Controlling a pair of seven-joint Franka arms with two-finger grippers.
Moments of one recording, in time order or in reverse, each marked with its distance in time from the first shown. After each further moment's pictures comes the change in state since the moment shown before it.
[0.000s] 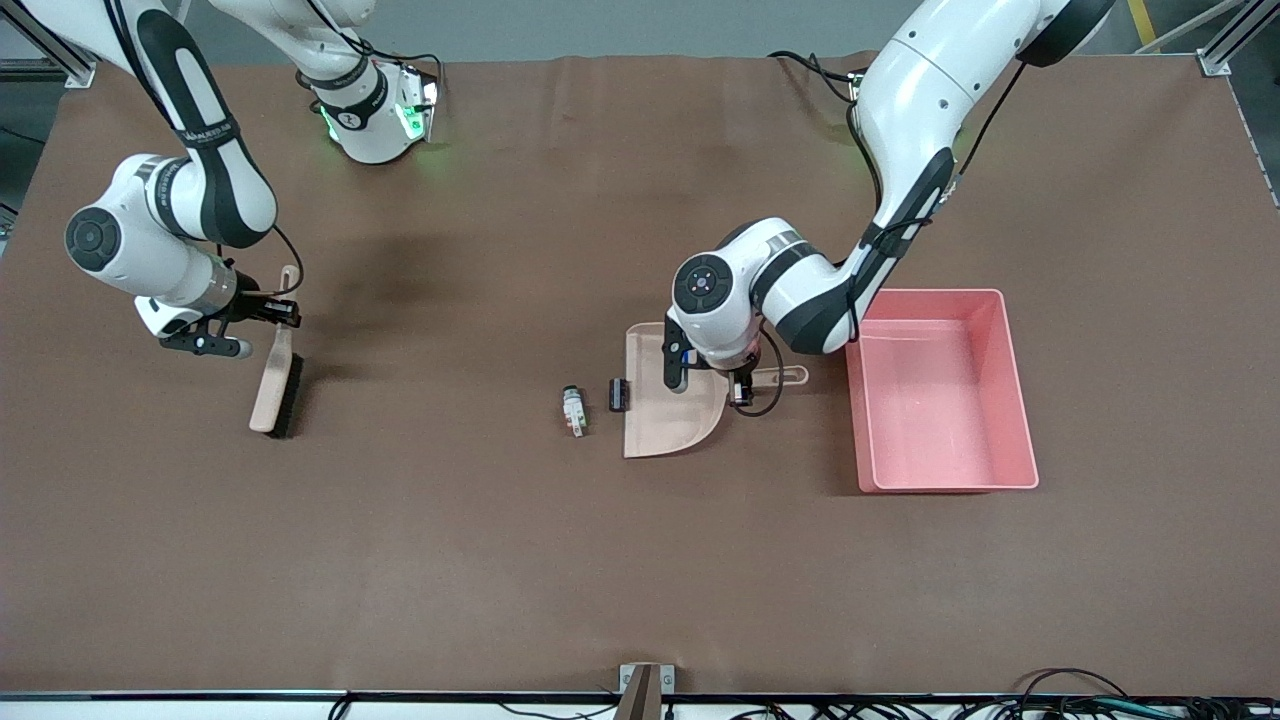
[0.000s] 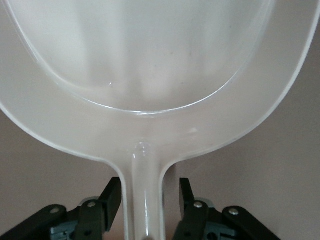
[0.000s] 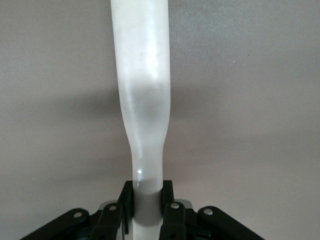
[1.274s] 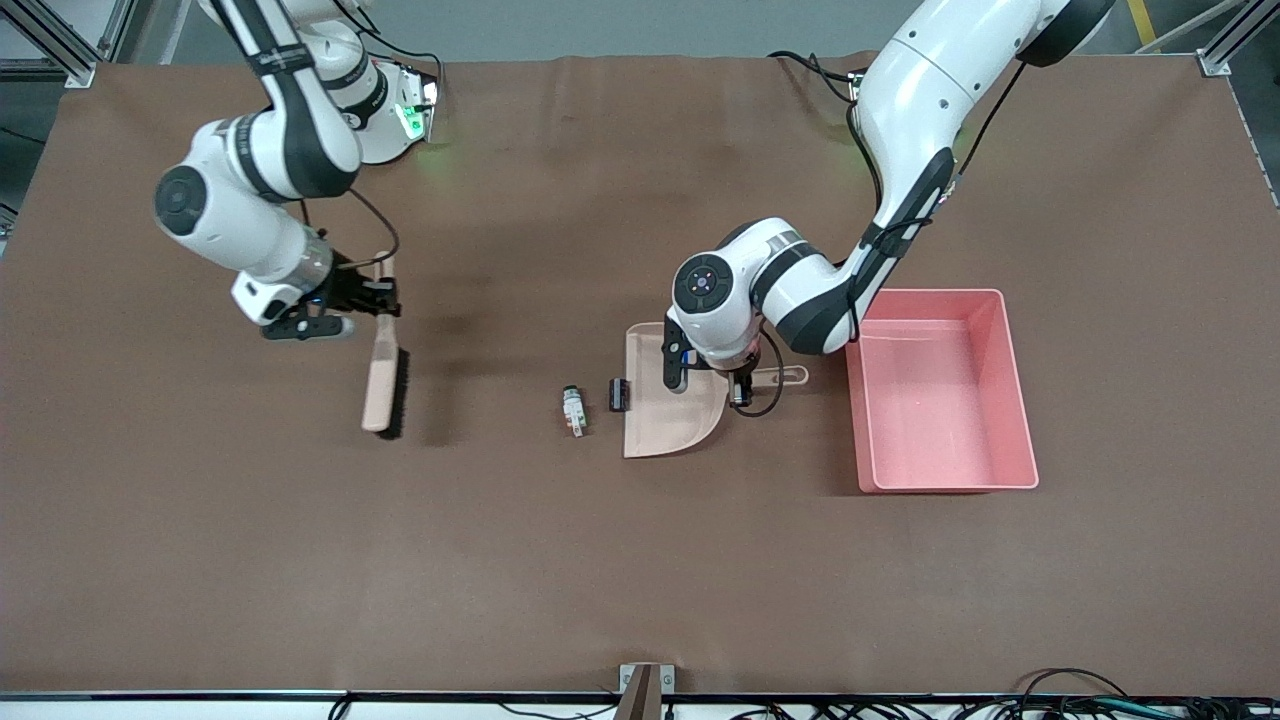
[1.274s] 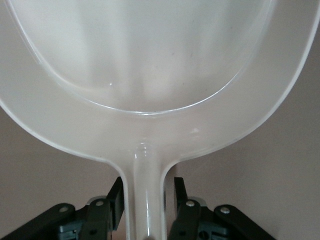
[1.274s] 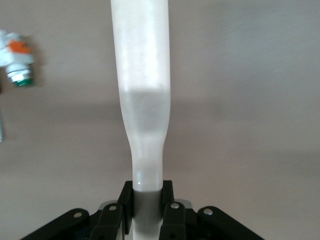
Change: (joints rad) left arm 0.000 0.000 0.000 0.001 0.000 0.002 0.000; right arm 0.422 -0.133 0.021 0.048 0.279 -0.090 0.132
